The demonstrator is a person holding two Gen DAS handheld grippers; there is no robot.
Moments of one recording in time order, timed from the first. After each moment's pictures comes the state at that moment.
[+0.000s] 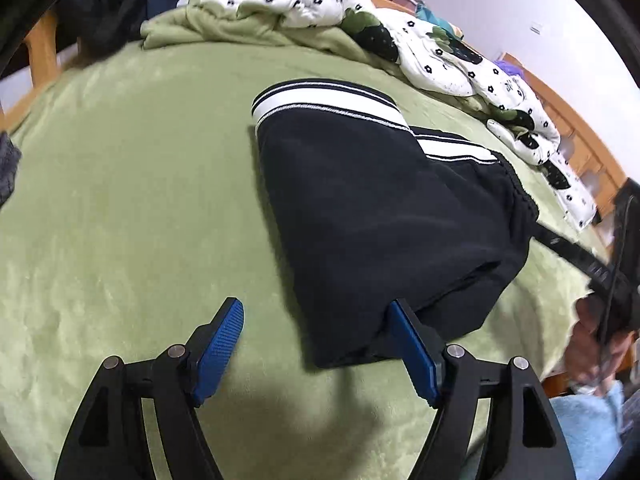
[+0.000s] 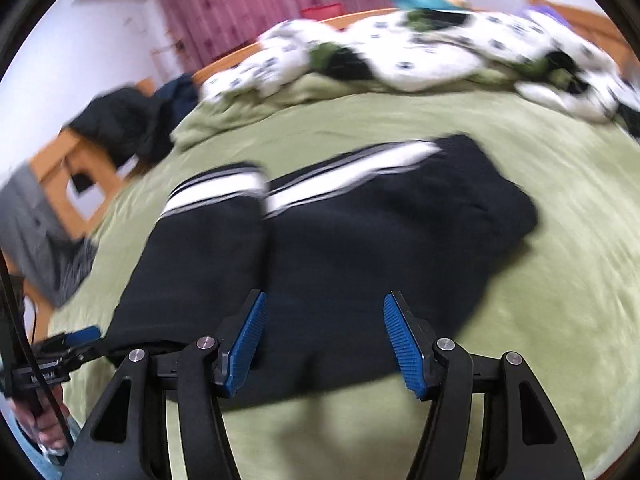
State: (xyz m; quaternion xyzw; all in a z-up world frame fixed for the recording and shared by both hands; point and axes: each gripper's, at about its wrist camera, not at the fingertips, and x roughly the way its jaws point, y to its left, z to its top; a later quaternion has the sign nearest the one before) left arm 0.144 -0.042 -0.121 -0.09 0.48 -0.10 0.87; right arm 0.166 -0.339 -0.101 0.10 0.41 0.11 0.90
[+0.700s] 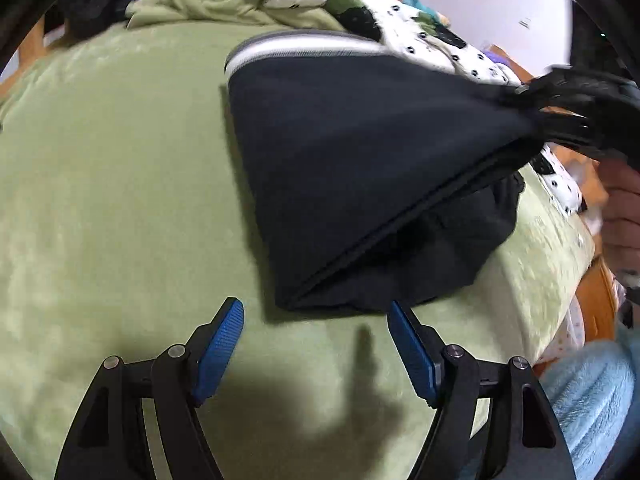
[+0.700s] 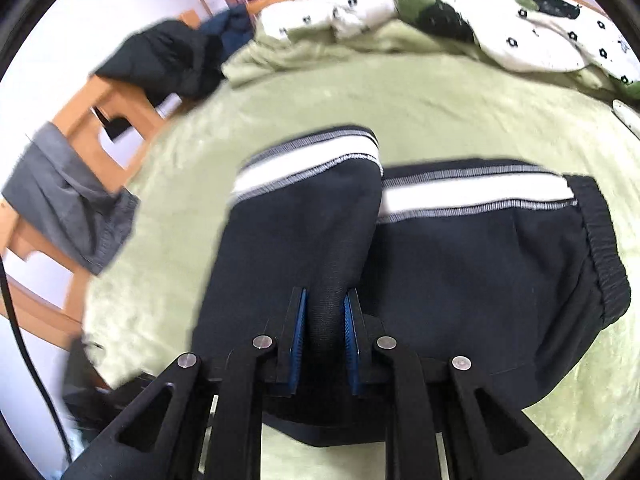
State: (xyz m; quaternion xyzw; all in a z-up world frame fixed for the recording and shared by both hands) left arm 0.121 -0.067 -0.162 -0.13 0.49 -0.13 0.85; right arm 0.226 -0.277 -0.050 0.10 0.49 0.19 0.84
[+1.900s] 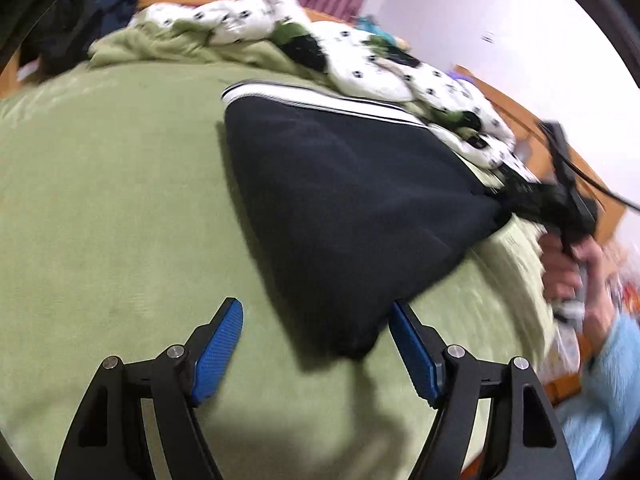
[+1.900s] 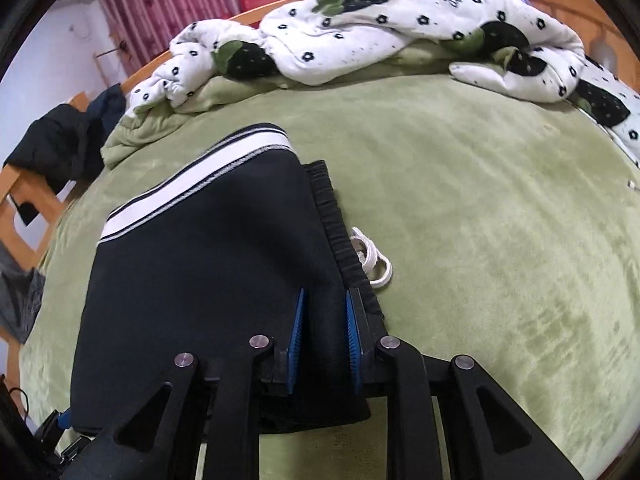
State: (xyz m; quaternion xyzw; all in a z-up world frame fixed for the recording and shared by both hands) left arm 0.129 -0.166 -0.160 -0.13 0.41 -0.15 0.89; right arm 0.233 -0.495 -0.122 0.12 0.43 0.00 0.89
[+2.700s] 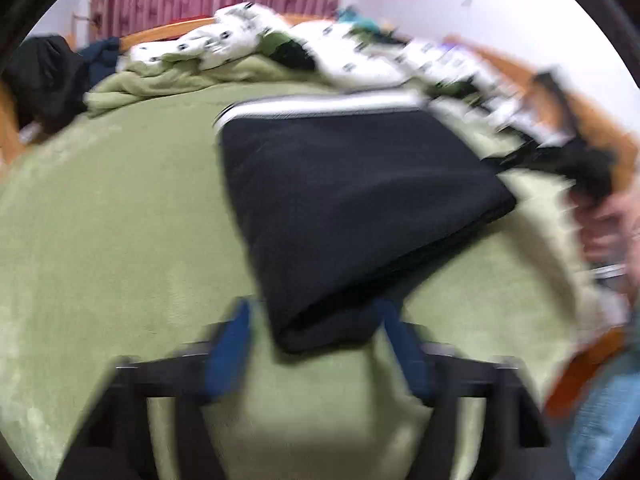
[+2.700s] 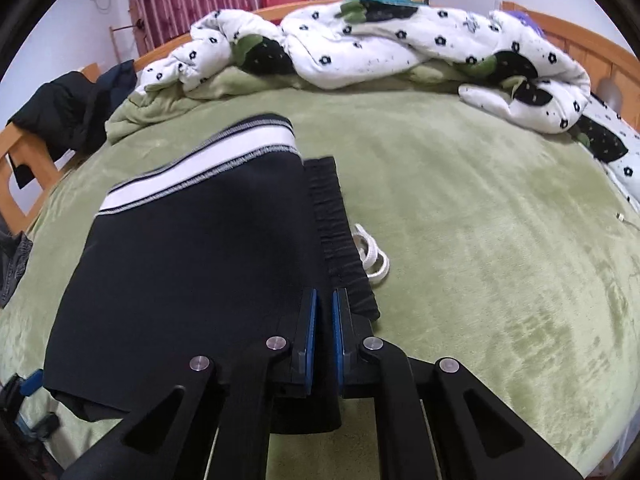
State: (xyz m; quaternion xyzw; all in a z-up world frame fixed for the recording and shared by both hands) left arm 0.113 -0.186 -0.162 0.03 0.41 -0.09 0.91; right arm 0.219 -0.480 -0.120 0.07 0.44 0.00 0.90
